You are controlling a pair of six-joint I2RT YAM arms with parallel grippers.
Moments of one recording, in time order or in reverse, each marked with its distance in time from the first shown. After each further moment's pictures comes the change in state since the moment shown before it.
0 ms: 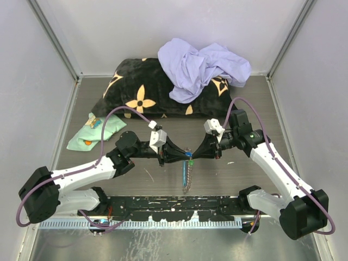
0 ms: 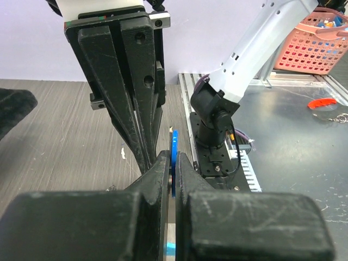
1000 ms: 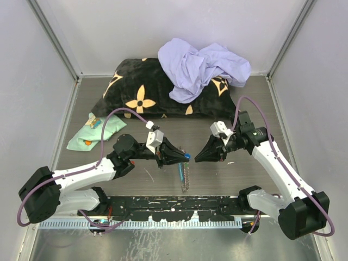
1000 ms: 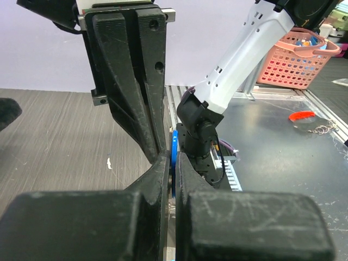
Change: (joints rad) left arm 0.000 0.000 -0.047 0.134 0.013 -0.107; right arm -0.032 0.002 0.052 -0.256 -0.119 -0.241
